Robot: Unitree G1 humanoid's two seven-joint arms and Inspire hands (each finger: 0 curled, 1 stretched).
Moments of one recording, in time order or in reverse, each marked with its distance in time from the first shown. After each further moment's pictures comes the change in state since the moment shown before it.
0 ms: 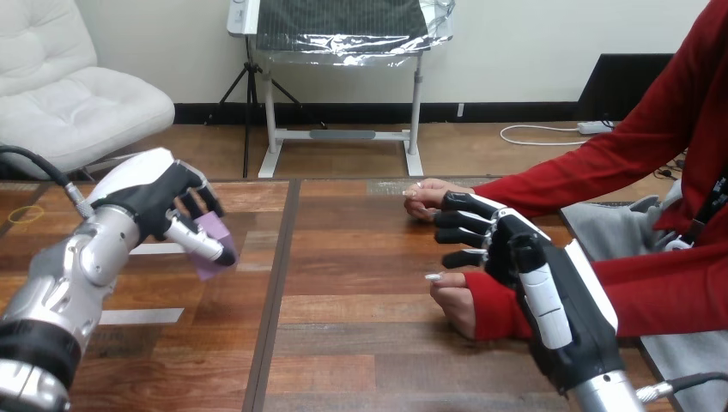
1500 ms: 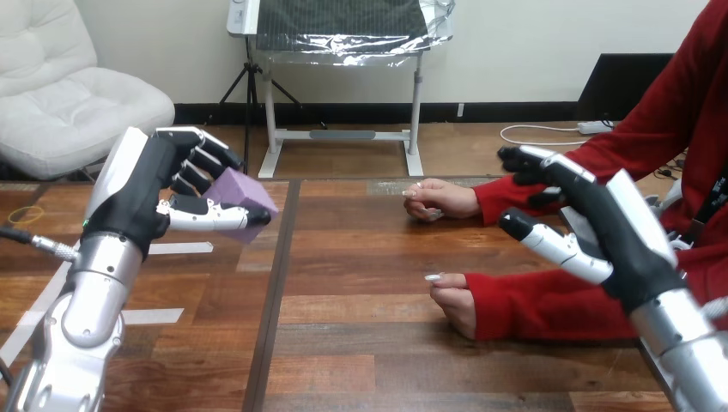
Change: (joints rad) left arm 0.386 -0.118 0.284 -0.582 -0.255 -0.026 0.114; right arm -0.293 -0.300 -0.070 0.276 -0.315 -0.098 -0.180
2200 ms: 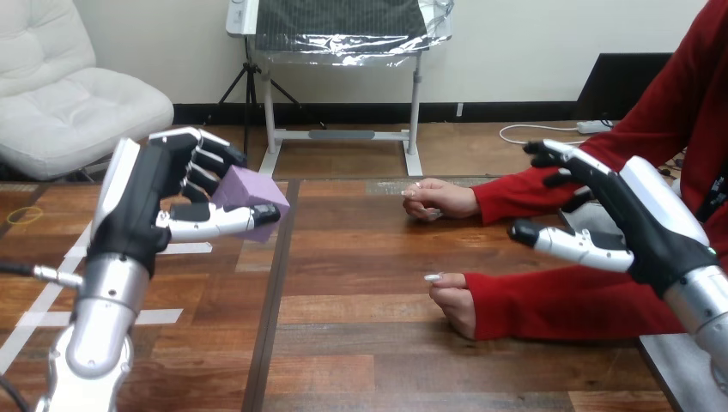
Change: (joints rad) left arm 0.098 -0.085 0.050 -0.079 -0.105 -0.040 0.006; right arm -0.089 -0.152 0.022 0.147 -0.099 -0.007 0.012
